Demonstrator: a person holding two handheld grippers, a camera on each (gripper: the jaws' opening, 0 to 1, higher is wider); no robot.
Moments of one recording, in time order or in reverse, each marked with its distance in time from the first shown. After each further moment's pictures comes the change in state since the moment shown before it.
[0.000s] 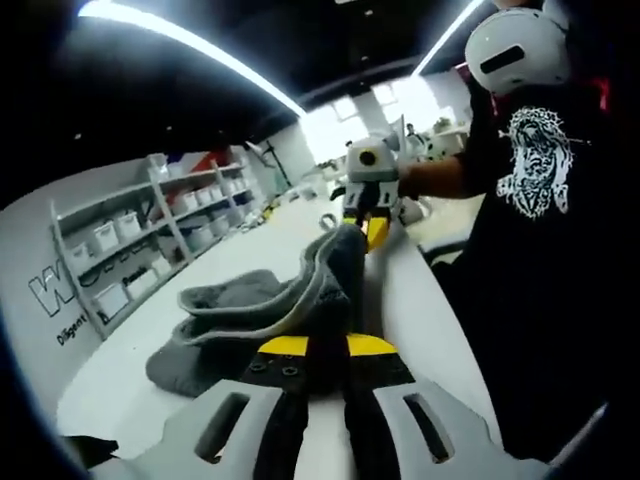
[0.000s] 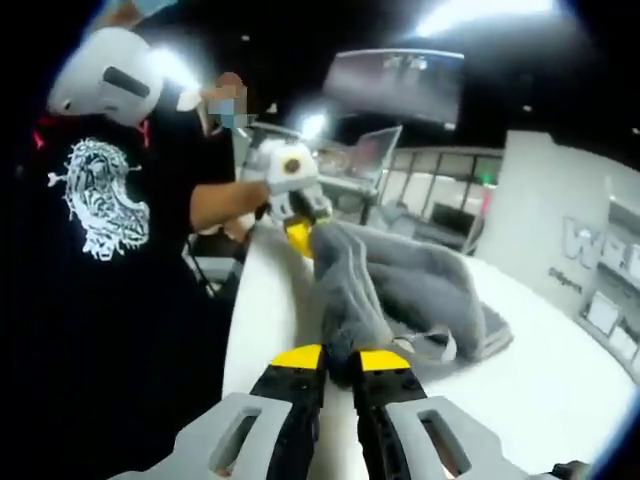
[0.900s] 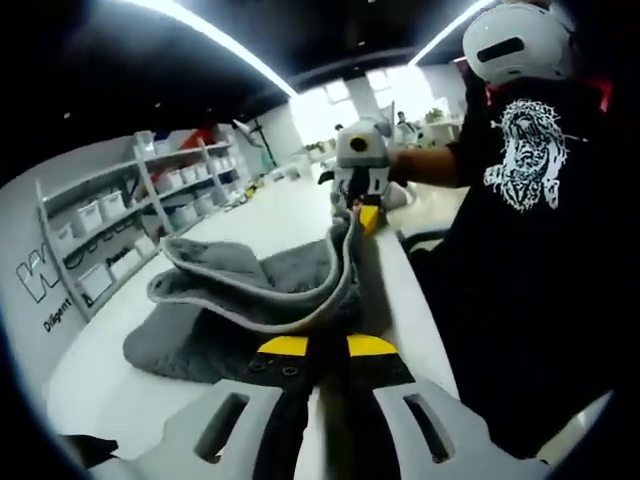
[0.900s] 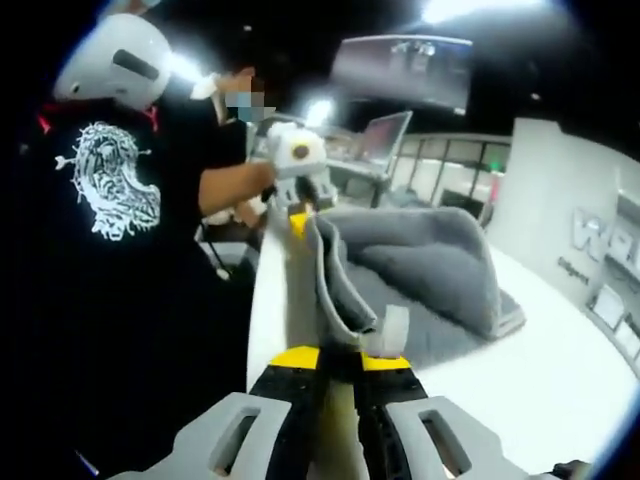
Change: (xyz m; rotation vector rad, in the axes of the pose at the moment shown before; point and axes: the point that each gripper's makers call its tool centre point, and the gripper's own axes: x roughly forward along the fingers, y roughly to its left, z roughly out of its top) left arm 0.000 -0.023 -0.015 -0.033 0.092 -0.083; right arm -0.006 0.016 -0.013 0.008 0.049 0.035
